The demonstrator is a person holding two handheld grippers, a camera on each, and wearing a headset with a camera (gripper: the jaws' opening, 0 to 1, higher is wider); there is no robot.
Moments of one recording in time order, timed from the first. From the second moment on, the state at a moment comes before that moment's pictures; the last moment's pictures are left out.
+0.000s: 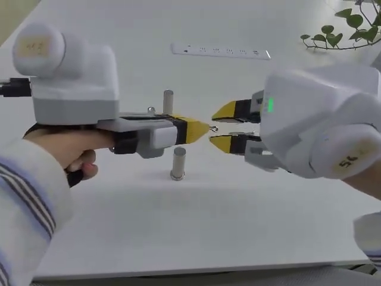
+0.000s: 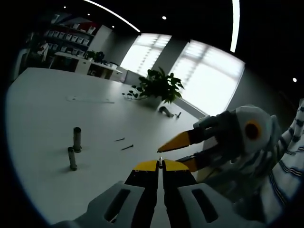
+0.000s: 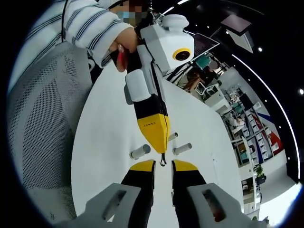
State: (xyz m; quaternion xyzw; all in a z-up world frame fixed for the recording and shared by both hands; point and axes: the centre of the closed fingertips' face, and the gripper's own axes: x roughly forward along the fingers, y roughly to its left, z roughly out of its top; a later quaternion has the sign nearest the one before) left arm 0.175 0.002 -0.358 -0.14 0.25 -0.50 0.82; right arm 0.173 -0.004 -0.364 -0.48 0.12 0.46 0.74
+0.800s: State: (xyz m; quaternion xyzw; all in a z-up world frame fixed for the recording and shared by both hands) left arm 0.151 0.003 -0.344 0.01 0.12 -0.58 0.81; right arm 0.151 -0.007 -0.366 -0.27 0.19 0.56 0.76
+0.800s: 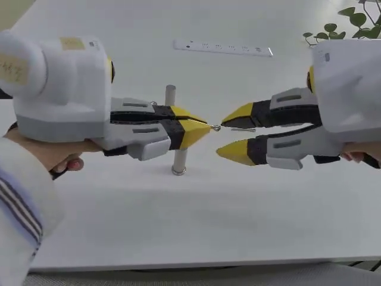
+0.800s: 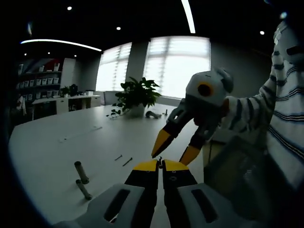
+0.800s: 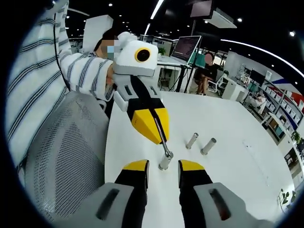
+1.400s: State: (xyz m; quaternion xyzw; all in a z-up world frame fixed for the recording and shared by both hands) left arm 0.143 0.005 -0.349 0.04 0.12 -0.60 0.79; right arm 0.141 0.006 -0.374 -0.21 0.21 0.58 0.76
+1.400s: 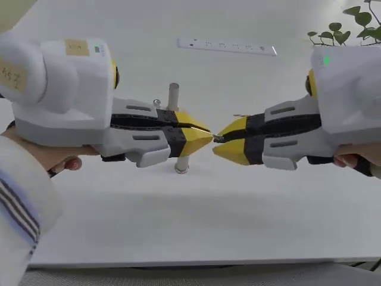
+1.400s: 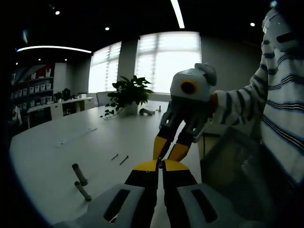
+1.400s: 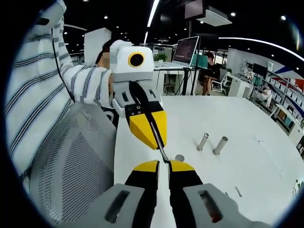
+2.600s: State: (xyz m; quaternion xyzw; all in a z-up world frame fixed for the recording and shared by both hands) left arm 0.111 0.003 -0.360 0.08 0.12 -0.67 0.73; right arm 0.102 0.011 -0.371 -0.25 0.22 0.65 0.68
